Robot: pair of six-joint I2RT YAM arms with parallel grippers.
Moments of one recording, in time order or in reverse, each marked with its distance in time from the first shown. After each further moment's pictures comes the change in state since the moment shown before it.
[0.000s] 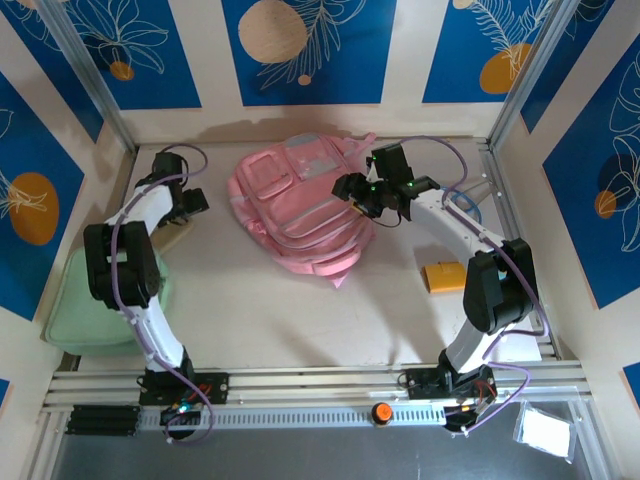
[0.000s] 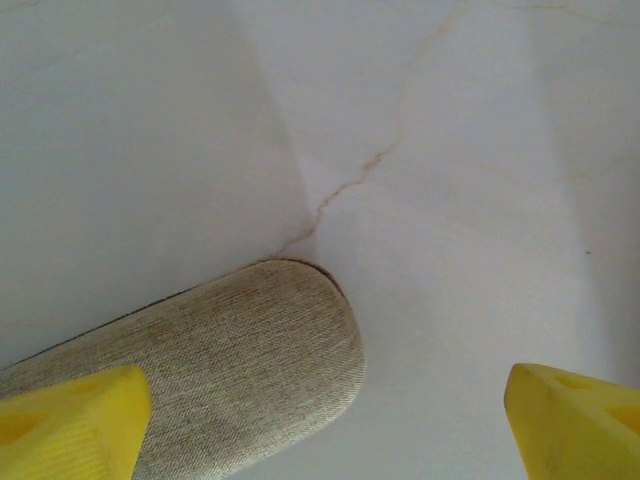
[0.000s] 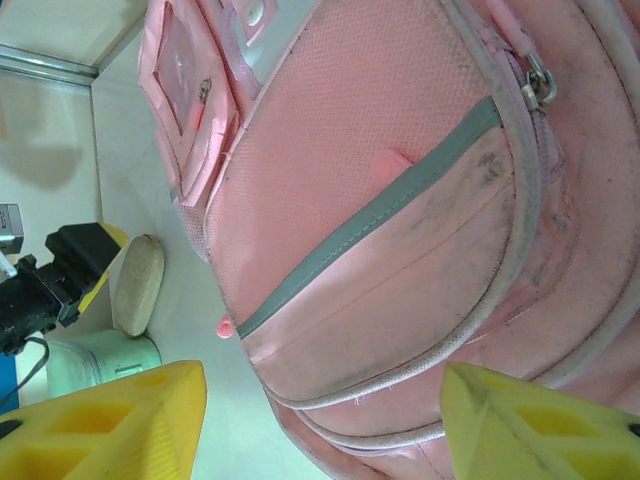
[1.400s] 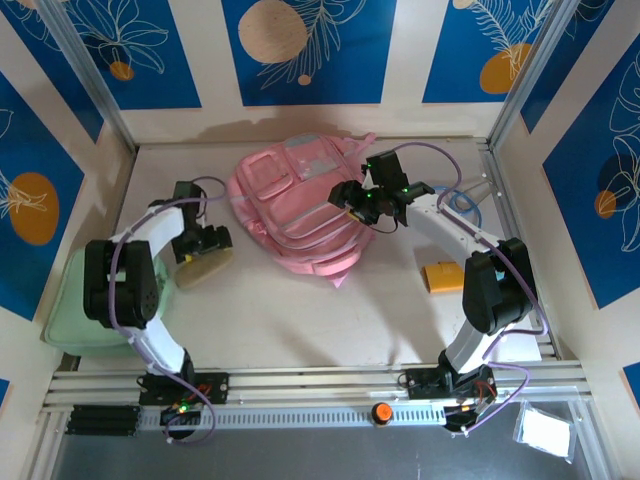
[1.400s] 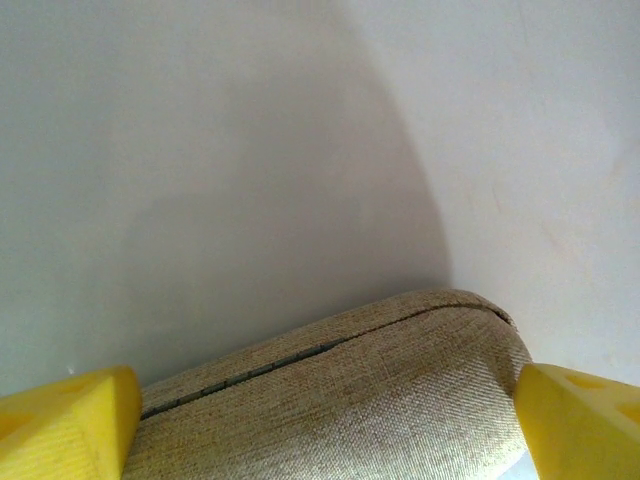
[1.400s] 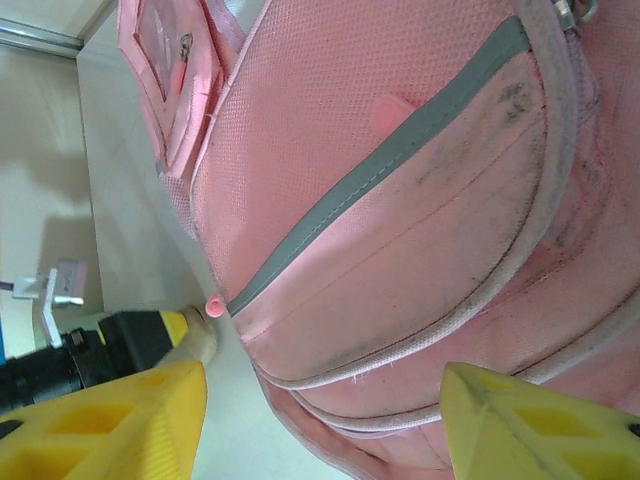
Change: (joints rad) left arm -0.114 -0.190 -0.290 -0.161 0.210 0.027; right arm 0.029 0.000 -0.046 0.029 -0.008 0.008
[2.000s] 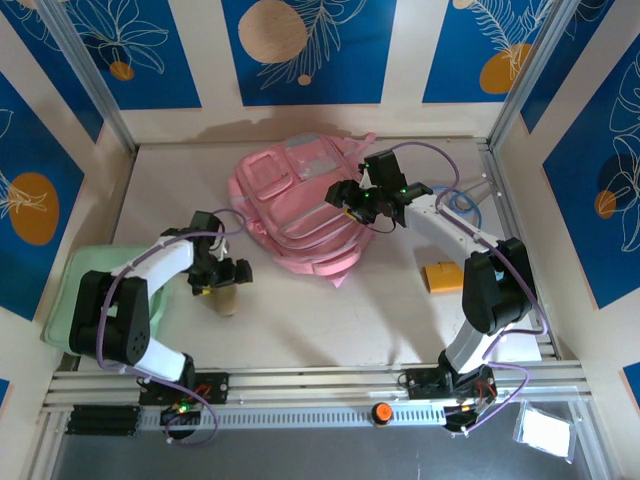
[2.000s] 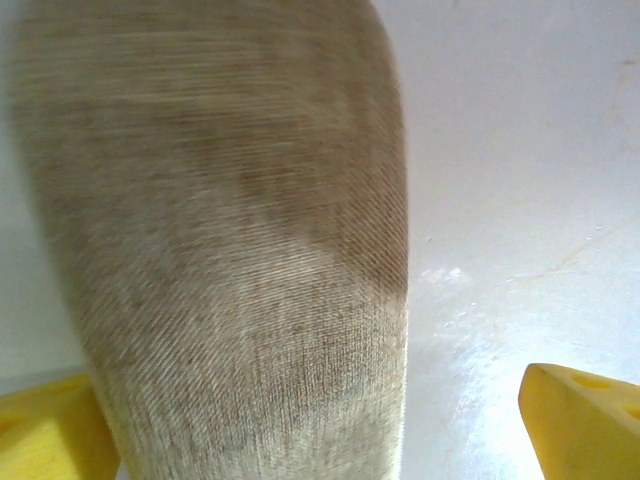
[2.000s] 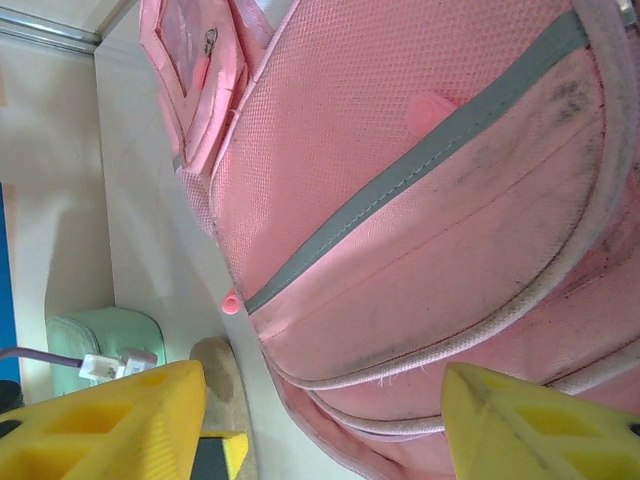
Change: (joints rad) left arm -0.160 -0.204 -0.255 -0.018 0.127 -0.026; right arm 0.013 0.001 -0.001 0.027 -0.010 0.004
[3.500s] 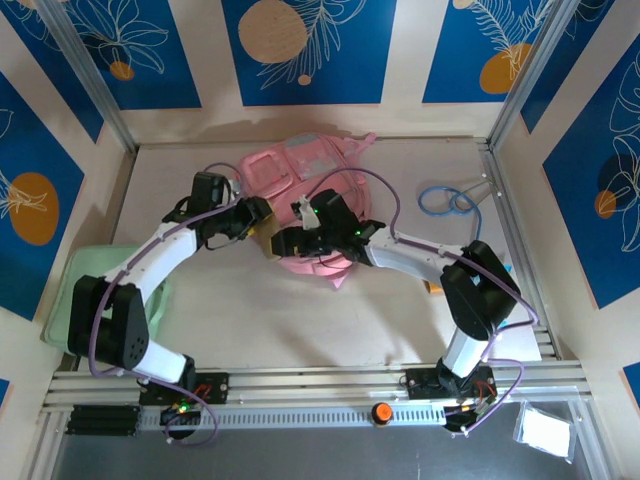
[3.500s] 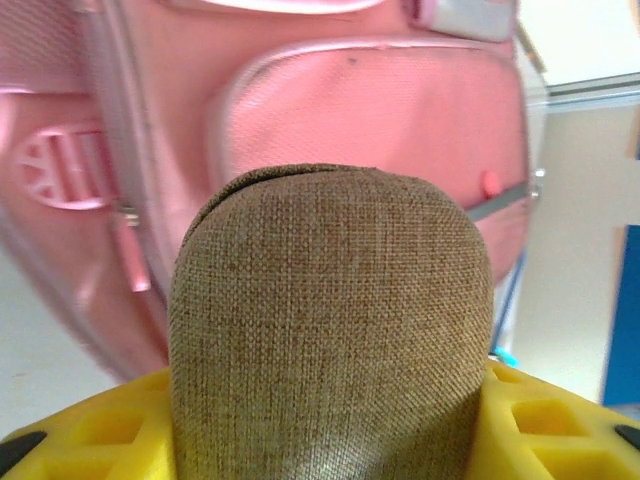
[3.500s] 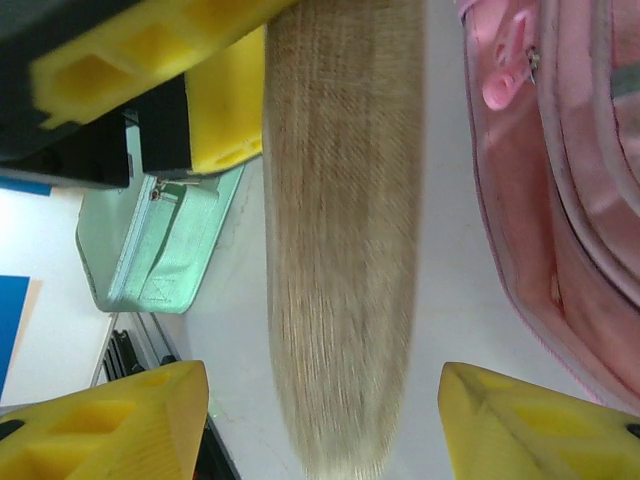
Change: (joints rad) left arm -0.076 -0.019 0.192 0.465 0.293 -0.535; right arm 0.333 0.041 -0.136 0.322 -0.098 -0.154
